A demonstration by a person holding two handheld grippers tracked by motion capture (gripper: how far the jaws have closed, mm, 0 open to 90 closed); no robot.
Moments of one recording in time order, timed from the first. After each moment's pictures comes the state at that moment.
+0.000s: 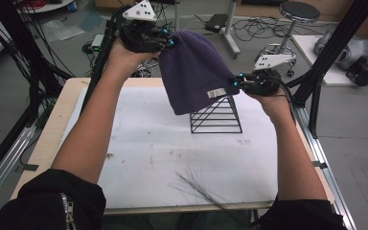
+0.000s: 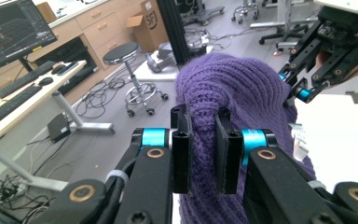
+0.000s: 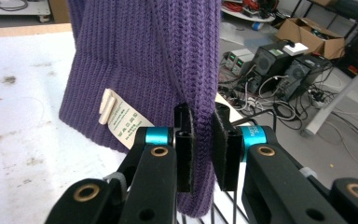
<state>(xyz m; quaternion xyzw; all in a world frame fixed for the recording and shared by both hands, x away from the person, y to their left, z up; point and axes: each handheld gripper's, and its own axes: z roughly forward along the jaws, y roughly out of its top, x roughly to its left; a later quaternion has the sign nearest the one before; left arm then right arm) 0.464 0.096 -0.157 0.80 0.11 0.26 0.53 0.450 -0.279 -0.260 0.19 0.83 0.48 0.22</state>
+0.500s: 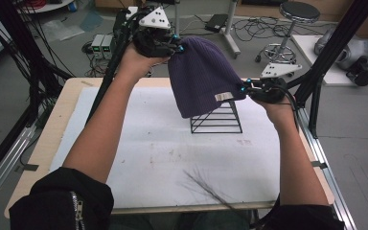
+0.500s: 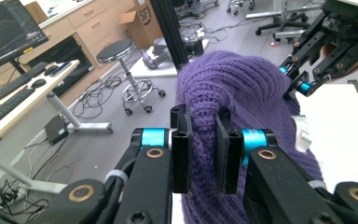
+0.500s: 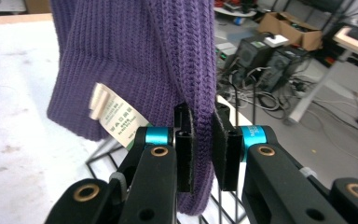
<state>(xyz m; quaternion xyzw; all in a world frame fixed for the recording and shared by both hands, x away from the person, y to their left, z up) 0.471 0.068 -0.172 0.81 0.09 0.26 0.52 0.441 -0.303 -0.284 0.22 0.81 0.48 0.25</state>
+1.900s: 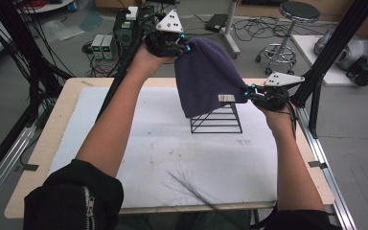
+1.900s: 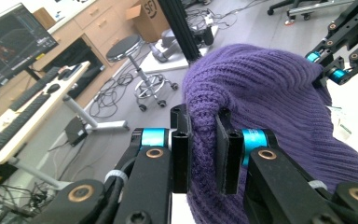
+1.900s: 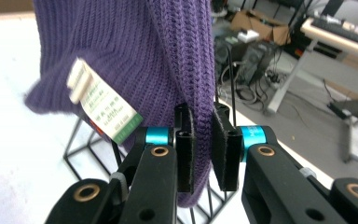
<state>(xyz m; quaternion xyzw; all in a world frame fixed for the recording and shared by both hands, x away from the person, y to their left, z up) 0.487 0.050 -0.176 0.82 0.07 0.30 0.48 0.433 -0.310 -0.306 0.26 0.79 0.48 0.28</state>
